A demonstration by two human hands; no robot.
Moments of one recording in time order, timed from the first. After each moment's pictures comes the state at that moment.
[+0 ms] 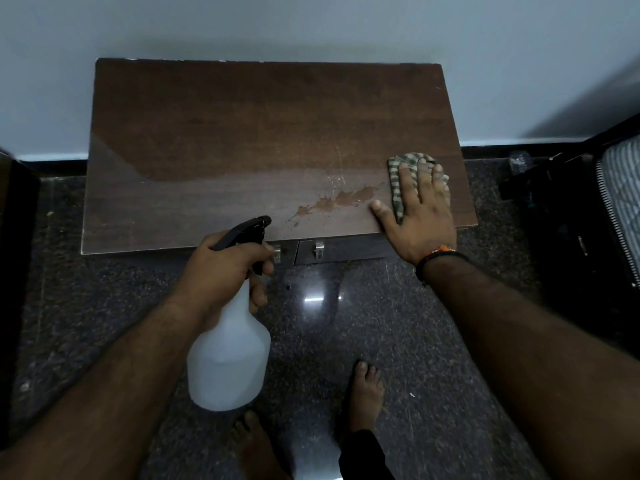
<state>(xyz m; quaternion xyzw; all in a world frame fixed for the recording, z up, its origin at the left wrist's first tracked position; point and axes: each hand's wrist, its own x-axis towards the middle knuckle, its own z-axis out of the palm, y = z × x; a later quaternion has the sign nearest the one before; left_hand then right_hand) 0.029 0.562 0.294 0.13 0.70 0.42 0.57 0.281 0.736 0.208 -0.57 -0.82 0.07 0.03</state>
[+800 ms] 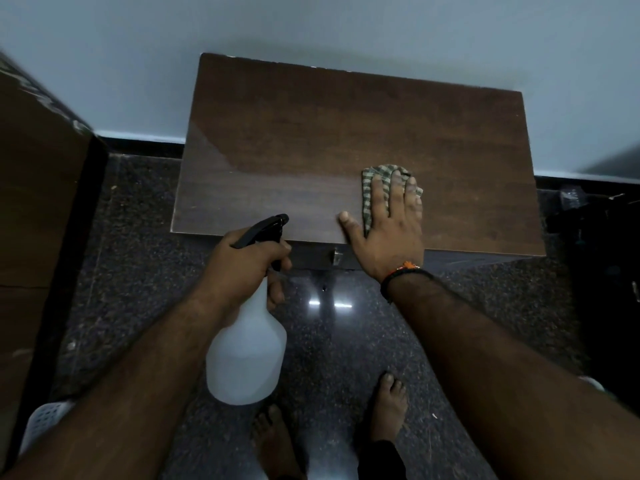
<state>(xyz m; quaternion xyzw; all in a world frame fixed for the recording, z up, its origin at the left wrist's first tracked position) -0.035 0.520 0.295 0.09 0.69 0.46 0.55 0.137 0.668 0.209 -0.53 -0.85 0.08 0.03</state>
